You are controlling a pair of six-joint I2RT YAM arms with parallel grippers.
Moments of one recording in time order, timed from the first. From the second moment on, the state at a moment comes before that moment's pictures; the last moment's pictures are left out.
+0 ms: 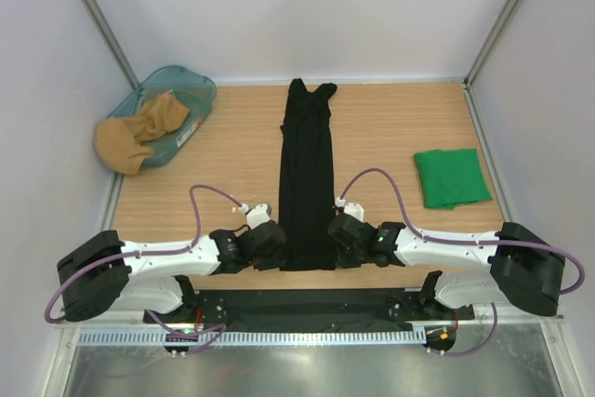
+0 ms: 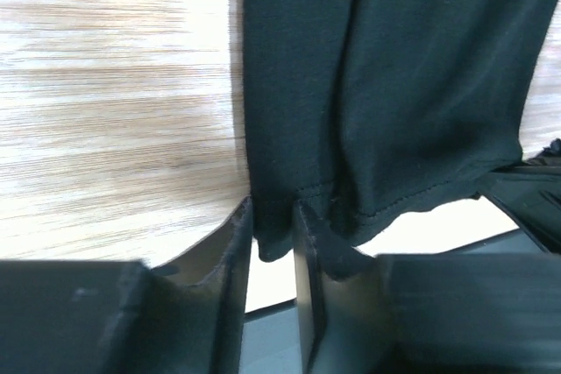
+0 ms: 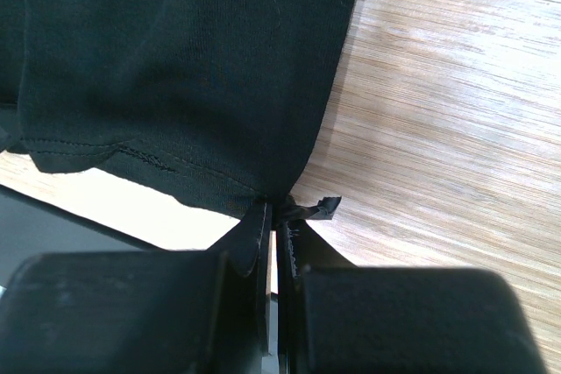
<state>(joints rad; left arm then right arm) -1.11 1.23 0.49 -0.28 -0.23 -1.19 1.06 1.25 0.54 -0.36 0.12 0.92</state>
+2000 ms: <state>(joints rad) -0.56 1.83 1.36 -0.44 -0.13 -0.73 0.54 1.87 1.55 -0.65 0.10 0.50</state>
